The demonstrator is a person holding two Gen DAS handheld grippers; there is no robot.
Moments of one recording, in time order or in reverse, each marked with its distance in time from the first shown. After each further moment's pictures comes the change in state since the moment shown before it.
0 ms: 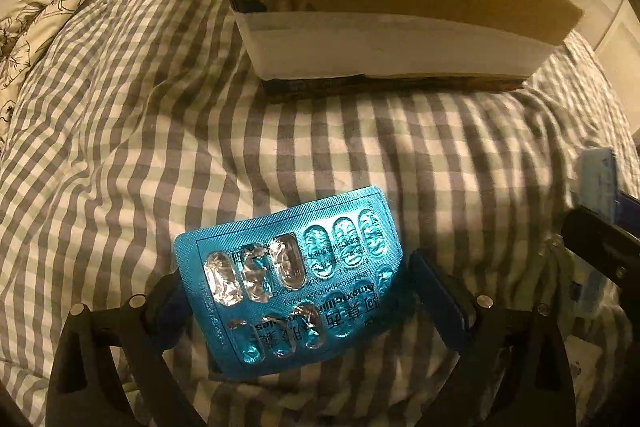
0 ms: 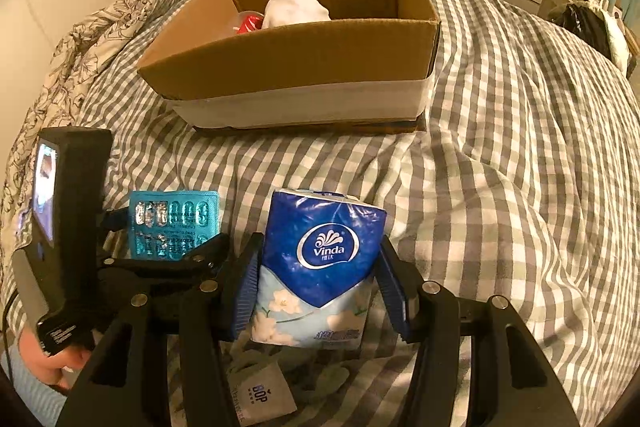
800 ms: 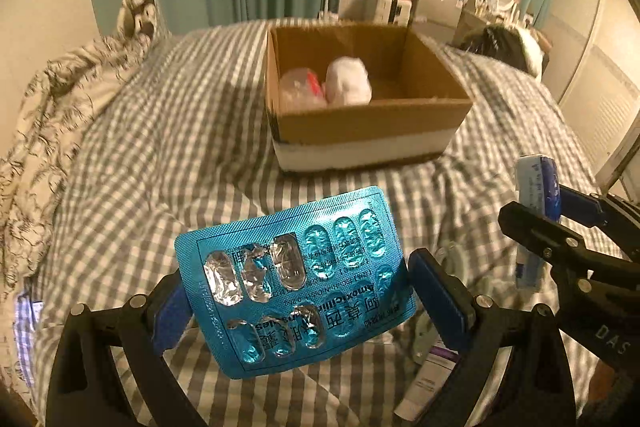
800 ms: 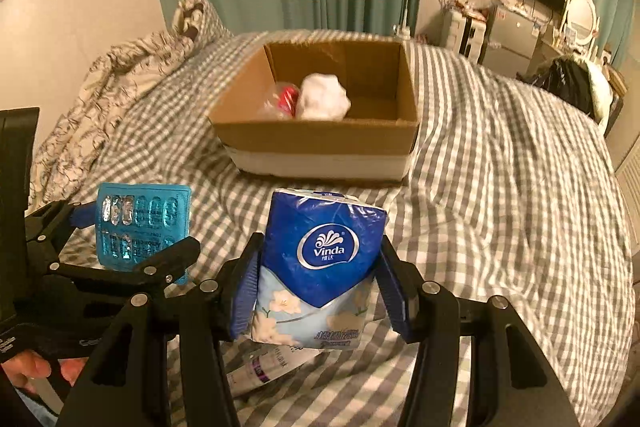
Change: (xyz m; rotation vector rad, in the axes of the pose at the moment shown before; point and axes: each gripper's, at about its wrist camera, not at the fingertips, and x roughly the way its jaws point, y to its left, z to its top) left arm -0.152 0.002 -0.022 0.005 -0.248 -0.023; right arm -0.106 0.030 -0.011 -0.066 -0.207 -0.026
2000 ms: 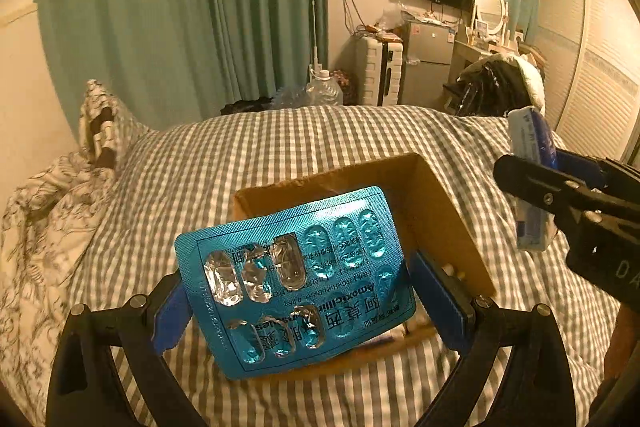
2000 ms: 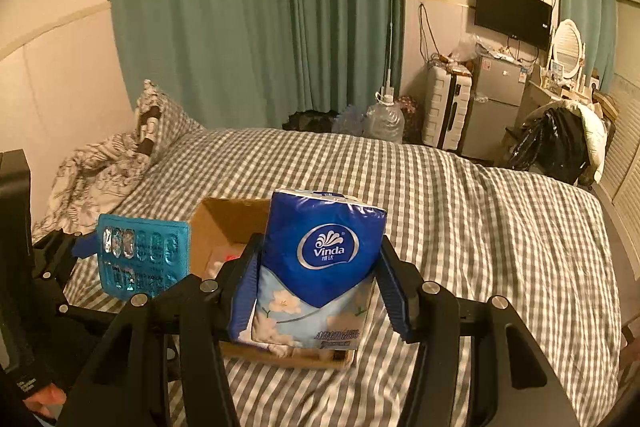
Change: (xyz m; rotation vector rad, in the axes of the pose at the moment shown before) left arm 0.067 -0.029 0.176 0.093 -0.155 0.026; right arm 0.059 -0.078 0.175 0.048 -0.168 -0.022
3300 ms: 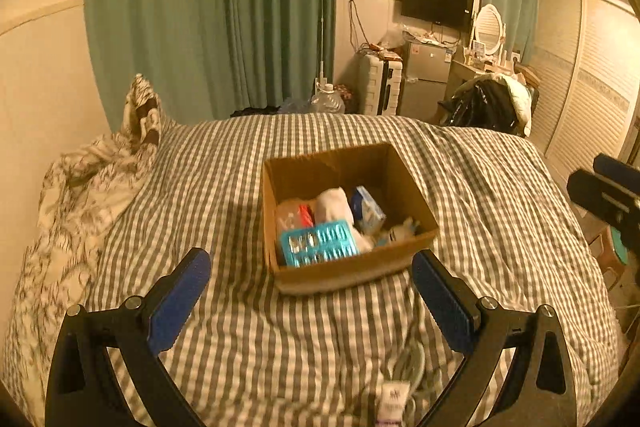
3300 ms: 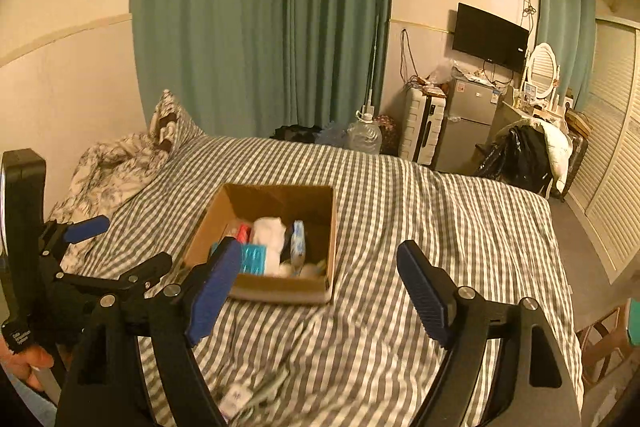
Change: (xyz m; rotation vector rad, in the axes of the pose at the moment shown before) left arm -0.144 0.006 -0.067 -0.063 -0.059 0.003; right arm -0.182 0.027 -0.066 -0.047 -0.077 -0.076
